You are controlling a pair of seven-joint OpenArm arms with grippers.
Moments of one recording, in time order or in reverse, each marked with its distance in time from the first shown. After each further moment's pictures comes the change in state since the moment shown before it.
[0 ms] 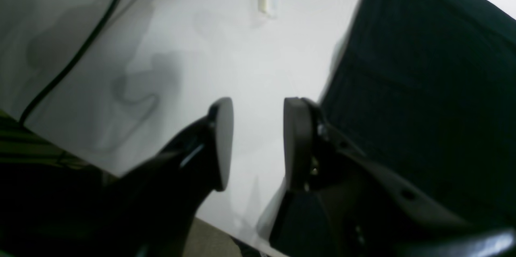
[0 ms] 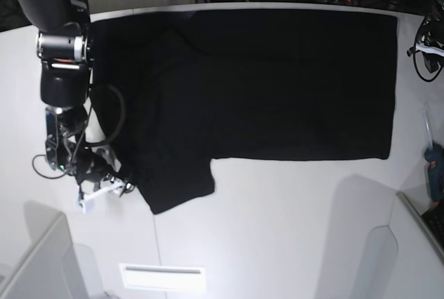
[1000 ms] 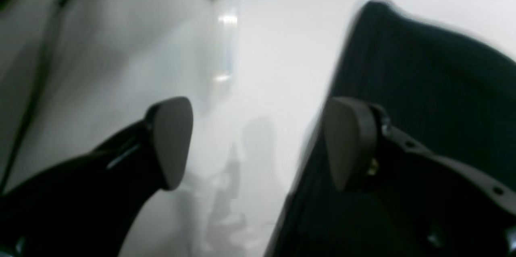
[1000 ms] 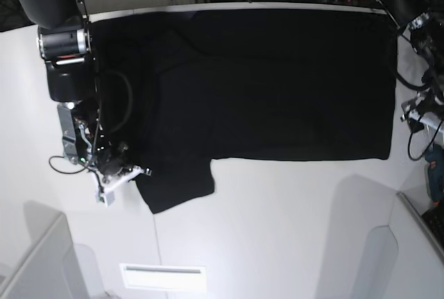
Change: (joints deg) left arm -31.0 -7.9 14.2 -23.4 16.9 0.0 7.7; right arm -1.8 -0.2 -12.2 -1.1 0.9 0.4 7.4
